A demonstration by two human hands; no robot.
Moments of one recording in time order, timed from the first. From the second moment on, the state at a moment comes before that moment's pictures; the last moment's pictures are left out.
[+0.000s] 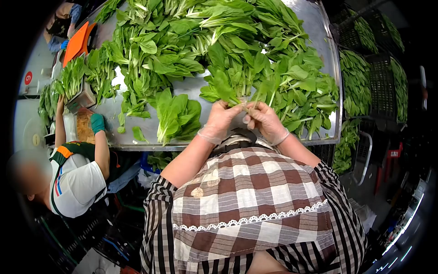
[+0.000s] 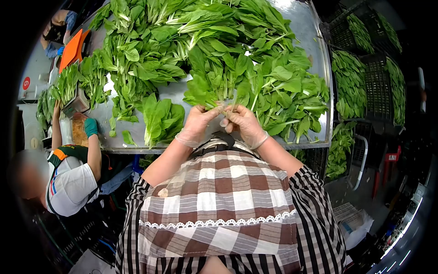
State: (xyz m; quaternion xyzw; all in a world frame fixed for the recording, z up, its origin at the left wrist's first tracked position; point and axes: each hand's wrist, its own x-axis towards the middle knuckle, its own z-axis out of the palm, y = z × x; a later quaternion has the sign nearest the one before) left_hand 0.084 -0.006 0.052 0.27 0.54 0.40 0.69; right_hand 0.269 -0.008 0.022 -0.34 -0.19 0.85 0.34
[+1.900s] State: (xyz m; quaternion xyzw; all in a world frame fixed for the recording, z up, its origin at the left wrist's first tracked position) left_hand 0.044 -0.030 0.036 0.14 0.54 0.42 0.72; right_hand 0.240 0.013 0.007 -0.38 -0.35 0.83 0.18
